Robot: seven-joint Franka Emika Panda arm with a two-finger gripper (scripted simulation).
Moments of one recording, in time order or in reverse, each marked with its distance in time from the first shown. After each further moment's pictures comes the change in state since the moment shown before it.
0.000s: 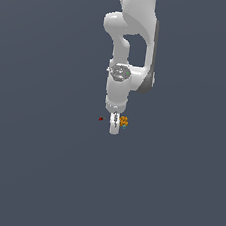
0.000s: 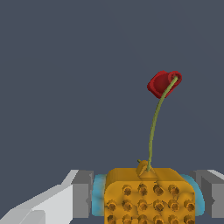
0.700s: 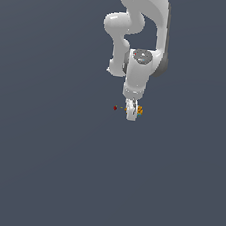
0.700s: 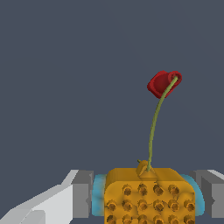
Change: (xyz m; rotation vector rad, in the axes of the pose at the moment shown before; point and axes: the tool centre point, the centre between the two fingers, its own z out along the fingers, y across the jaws) arm -0.071 0.047 -0.040 0.000 0.001 -0.001
